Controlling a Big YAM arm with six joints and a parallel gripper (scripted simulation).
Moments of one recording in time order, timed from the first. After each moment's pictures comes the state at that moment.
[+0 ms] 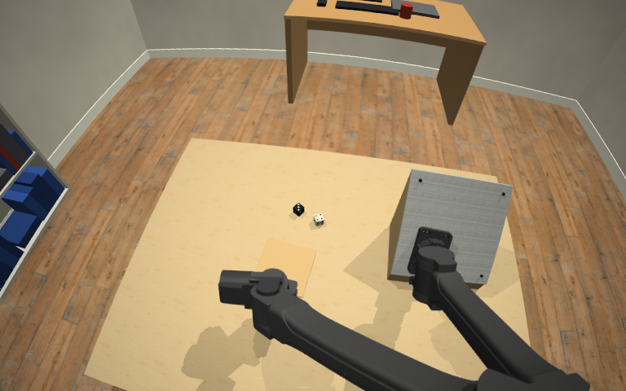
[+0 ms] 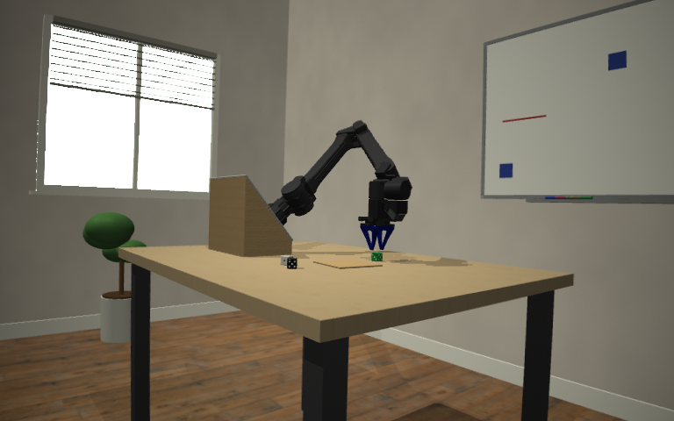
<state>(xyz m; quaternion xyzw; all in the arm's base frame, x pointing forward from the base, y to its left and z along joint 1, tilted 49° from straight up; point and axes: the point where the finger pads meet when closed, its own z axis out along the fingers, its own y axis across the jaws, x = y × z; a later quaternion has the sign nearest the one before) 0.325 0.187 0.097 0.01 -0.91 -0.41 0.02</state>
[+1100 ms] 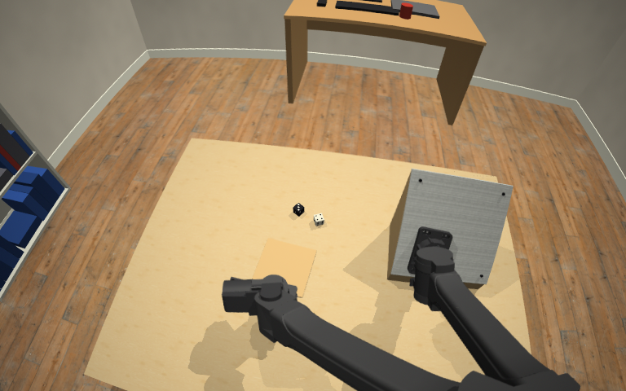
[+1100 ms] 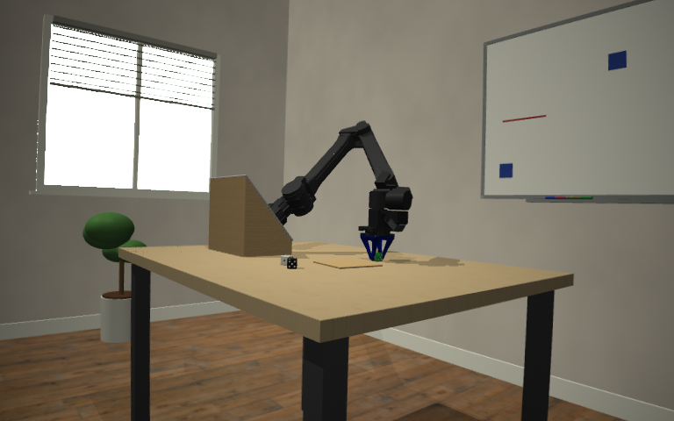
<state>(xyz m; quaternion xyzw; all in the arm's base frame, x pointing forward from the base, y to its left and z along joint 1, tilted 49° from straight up) 0.324 0.210 0.079 0.01 -0.91 -0.41 0.02</state>
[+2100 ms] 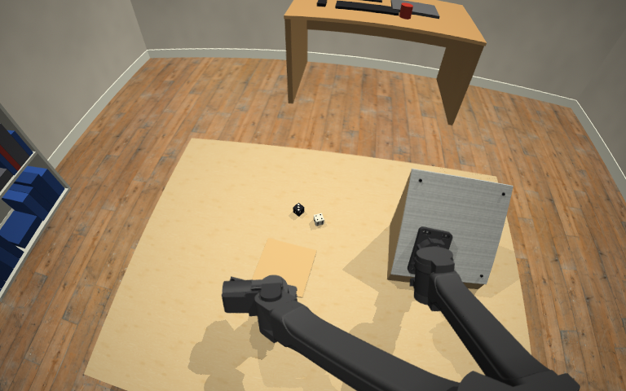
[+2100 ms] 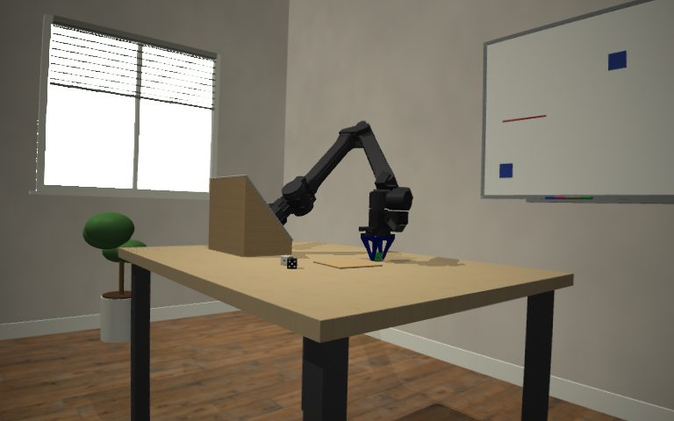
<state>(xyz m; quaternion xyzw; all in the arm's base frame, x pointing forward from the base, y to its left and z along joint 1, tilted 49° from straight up) 0.325 0.211 0.078 0.01 -0.91 -0.42 0.02</state>
